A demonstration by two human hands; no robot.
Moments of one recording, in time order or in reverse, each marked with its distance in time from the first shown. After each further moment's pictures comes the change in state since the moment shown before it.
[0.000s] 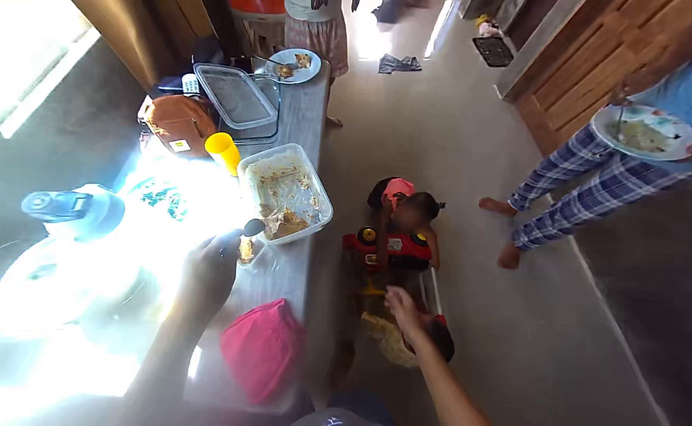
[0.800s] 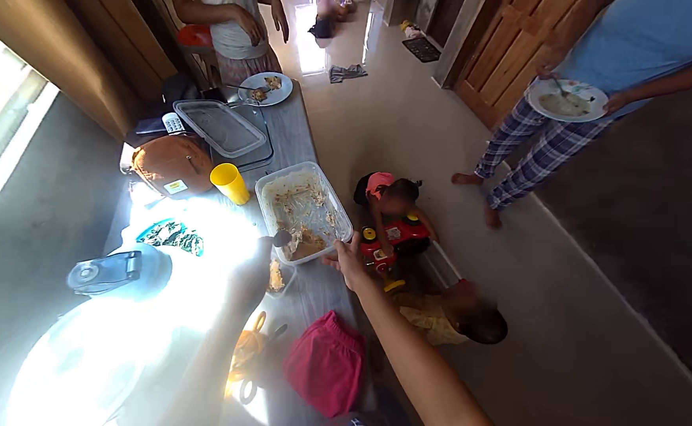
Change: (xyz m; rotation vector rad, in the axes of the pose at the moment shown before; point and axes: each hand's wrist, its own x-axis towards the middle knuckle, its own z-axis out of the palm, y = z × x) left_hand 0.047 -0.075 -0.003 -0.198 -0.311 -0.019; right_hand 0.007 -0.190 0.207 0.542 0.163 0.025
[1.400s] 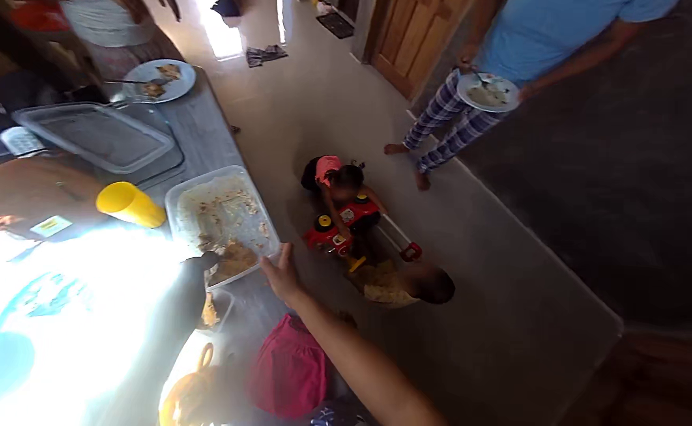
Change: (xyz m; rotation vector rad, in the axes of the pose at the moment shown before) left_hand 0.024 0.019 0.012 0.236 -0.208 -0.058; right_hand -0.017 0.023 0.006 -0.175 -0.035 -0.099
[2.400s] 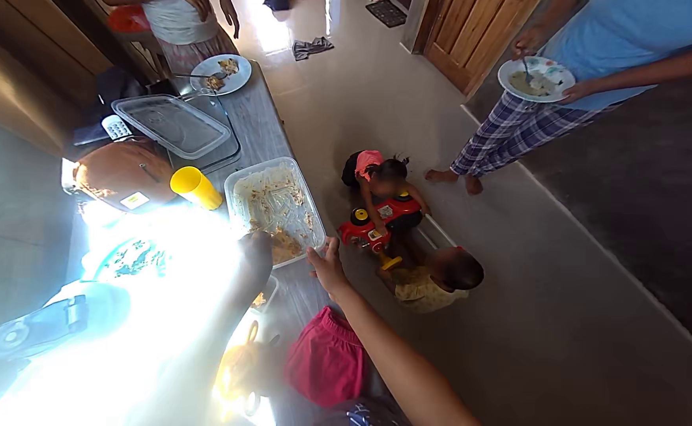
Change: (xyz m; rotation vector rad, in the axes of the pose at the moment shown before) left_hand 0.019 0.018 -0.007 0.132 -0.095 0.039; right_hand -0.002 0.001 0.003 0.059 0.006 0.061
